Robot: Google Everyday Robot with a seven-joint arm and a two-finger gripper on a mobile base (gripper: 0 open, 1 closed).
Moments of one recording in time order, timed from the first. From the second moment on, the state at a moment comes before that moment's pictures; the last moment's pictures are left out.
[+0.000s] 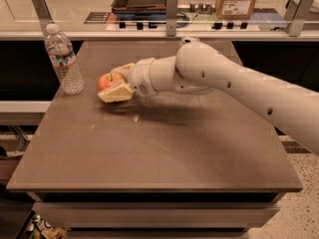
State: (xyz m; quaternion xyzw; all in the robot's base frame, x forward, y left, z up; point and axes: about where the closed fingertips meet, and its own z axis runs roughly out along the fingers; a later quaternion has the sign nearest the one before) arm 0.615 0.128 0.855 -0.53 0.64 0.28 0.48
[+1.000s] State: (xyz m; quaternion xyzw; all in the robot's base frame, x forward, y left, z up) arm 0.618 0.140 0.843 -0.54 0.64 0.27 0.48
